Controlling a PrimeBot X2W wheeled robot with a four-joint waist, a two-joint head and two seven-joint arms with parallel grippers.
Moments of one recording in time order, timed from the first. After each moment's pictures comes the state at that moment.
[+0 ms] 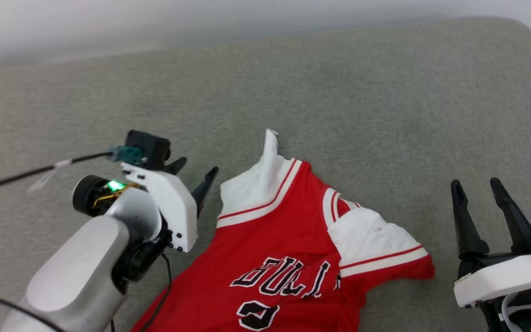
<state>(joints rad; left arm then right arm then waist) -0.54 0.52 -0.64 0.12 -0.77 0.09 0.28 0.00 -0.05 -0.07 -0.20 0.19 0.13 0.07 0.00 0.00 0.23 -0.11</state>
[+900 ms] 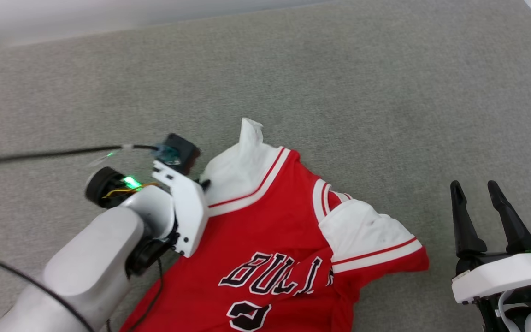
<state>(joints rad) -0.69 0.49 -0.81 0.32 -0.70 -0.02 0.43 -0.03 -0.05 -0.07 -0.09 0.24 0.13 0.00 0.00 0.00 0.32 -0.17</state>
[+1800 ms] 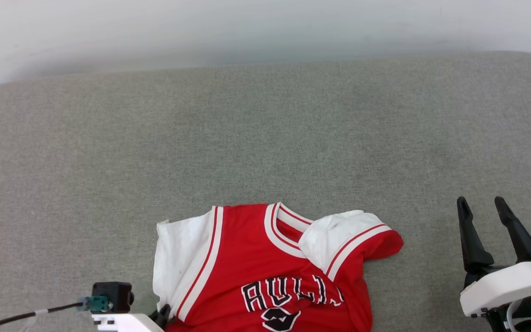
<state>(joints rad) -0.02 0.61 -0.61 -0.02 -0.91 0.34 0.16 0.02 -0.05 -0.11 -0.14 0.20 0.13 0.10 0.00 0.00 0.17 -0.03</state>
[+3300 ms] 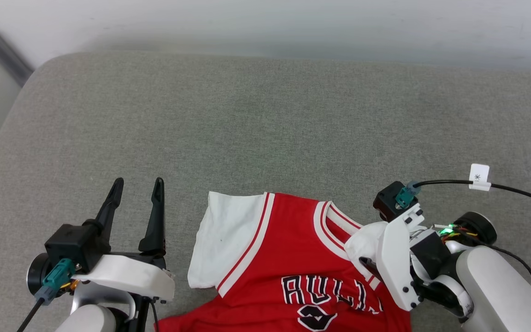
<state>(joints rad) -0.17 0.54 -0.50 -0.16 -0.68 0.39 -0.24 -0.37 -0.33 0.49 0.10 0.42 0.13 0.90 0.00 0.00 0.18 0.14</state>
